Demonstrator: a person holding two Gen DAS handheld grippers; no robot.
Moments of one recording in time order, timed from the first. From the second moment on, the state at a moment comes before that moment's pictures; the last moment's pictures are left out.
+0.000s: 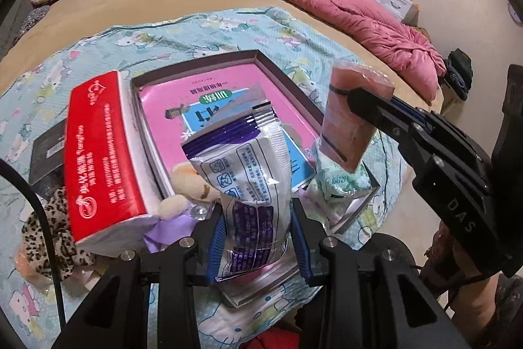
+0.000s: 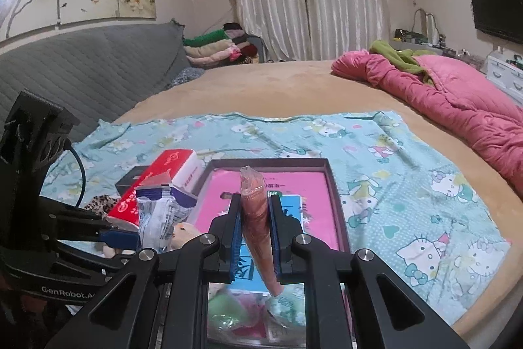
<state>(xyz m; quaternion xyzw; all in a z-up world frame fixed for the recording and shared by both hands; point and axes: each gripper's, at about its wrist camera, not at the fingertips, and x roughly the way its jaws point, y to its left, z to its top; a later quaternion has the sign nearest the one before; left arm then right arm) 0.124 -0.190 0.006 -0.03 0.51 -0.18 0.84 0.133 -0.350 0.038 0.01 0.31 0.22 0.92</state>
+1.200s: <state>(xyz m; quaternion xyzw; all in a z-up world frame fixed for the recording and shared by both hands) 0.136 -0.192 -0.021 -0.03 0.53 -0.18 0.83 0.157 -0.337 -0.014 0.08 0.40 0.28 0.87</state>
